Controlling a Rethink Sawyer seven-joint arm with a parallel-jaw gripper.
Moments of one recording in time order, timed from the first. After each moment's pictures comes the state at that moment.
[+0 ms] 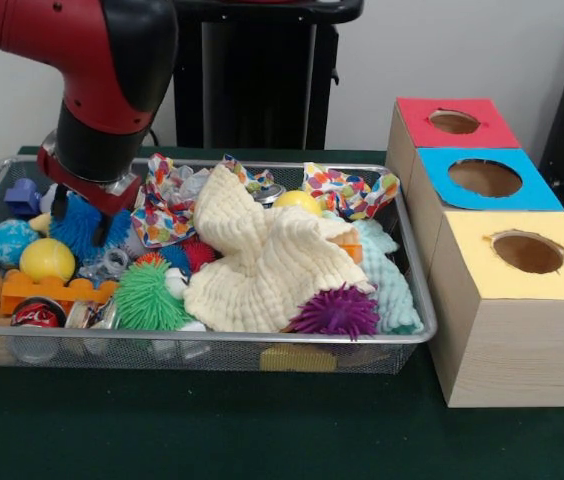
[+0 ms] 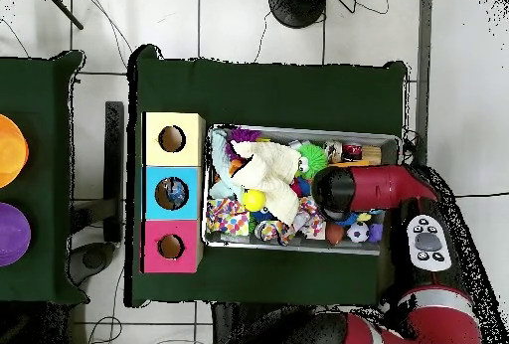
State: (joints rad) arm -0.46 -0.43 -0.01 1.38 -0.62 0.74 2.19
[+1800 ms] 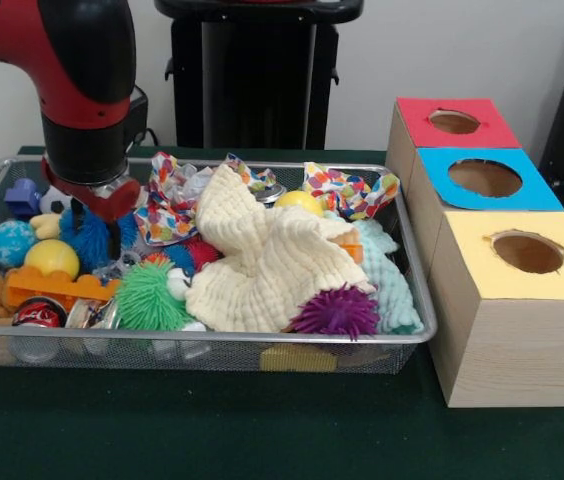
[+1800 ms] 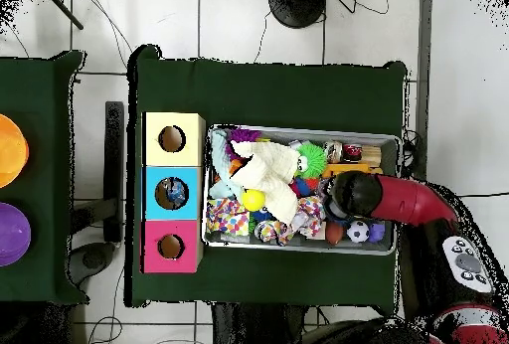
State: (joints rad) arm -0.61 -0.45 0.09 1.47 -0.43 0.64 2.19
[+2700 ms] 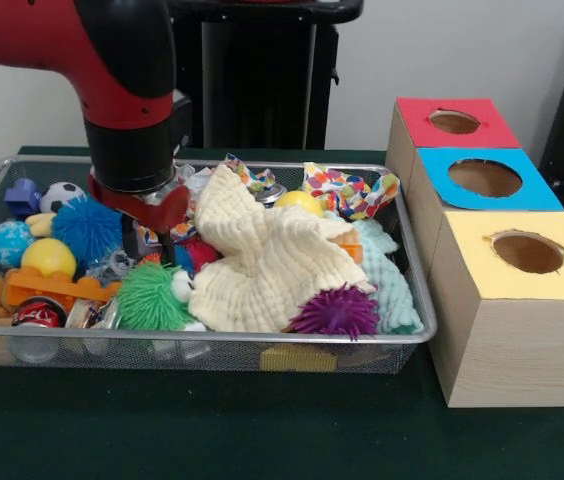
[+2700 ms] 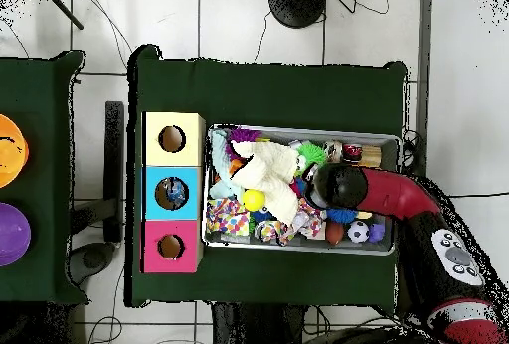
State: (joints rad) arm -0.62 -0.47 0.20 1.52 -0.40 0.58 2.19
